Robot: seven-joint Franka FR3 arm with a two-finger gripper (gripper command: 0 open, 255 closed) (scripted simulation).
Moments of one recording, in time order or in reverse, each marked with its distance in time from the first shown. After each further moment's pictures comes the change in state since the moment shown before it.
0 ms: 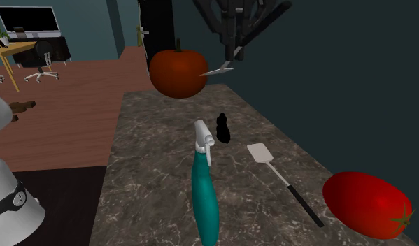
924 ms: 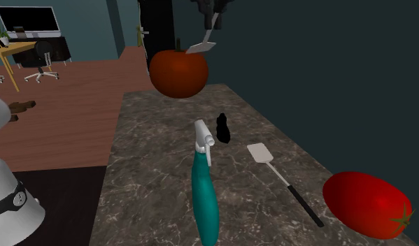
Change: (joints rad) arm 0.061 -0.059 0.031 0.043 -0.002 -0.108 0.082
